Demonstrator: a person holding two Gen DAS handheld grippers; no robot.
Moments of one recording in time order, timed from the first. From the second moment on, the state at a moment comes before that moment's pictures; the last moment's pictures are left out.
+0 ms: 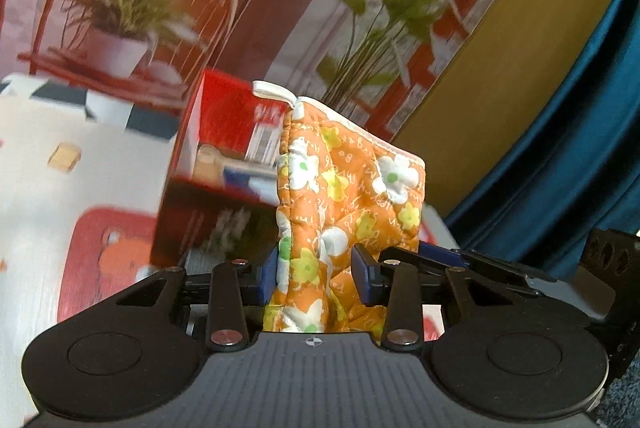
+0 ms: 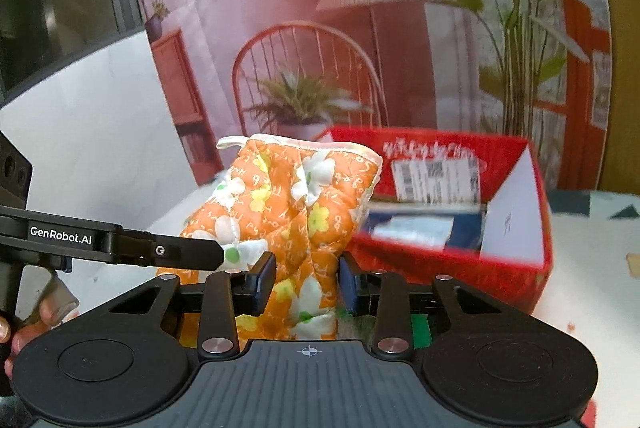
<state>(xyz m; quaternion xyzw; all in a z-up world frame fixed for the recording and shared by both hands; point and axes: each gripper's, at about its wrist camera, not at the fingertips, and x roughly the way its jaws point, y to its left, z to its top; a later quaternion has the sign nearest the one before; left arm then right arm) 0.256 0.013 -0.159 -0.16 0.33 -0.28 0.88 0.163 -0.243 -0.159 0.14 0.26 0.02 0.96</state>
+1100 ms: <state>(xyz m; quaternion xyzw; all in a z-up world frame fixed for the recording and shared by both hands) 0.397 -0.042 -0.173 -0.02 0.36 -0.23 0.90 0.319 -0.314 -0.208 0.11 0.34 -0.01 0.93</state>
